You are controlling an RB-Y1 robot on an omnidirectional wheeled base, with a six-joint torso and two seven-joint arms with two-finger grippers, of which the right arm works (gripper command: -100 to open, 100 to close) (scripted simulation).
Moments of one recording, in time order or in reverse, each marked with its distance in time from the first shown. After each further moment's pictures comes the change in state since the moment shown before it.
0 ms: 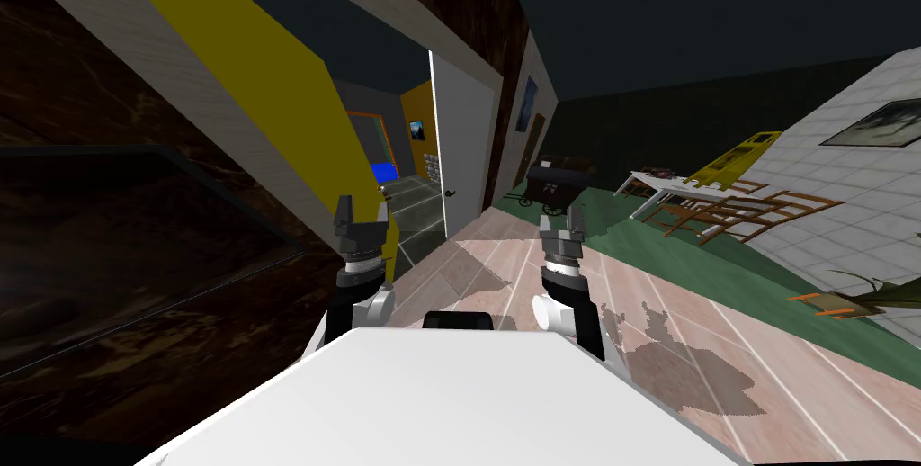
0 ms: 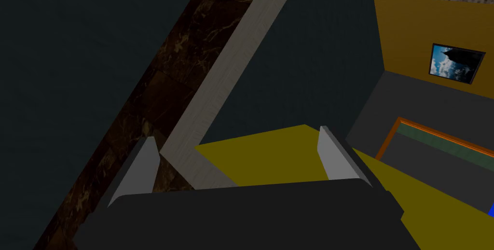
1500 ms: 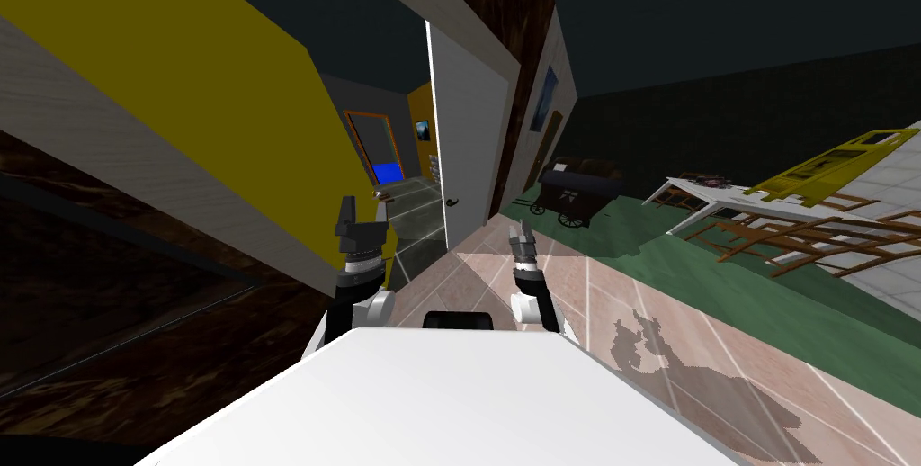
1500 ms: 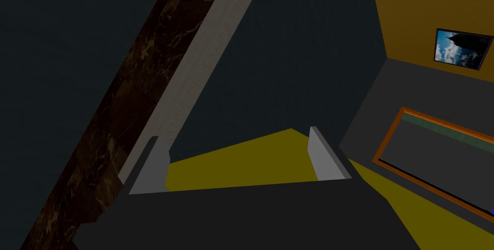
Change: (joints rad) arm -0.113 -0.037 0.144 0.315 0.021 -0.043 -0.028
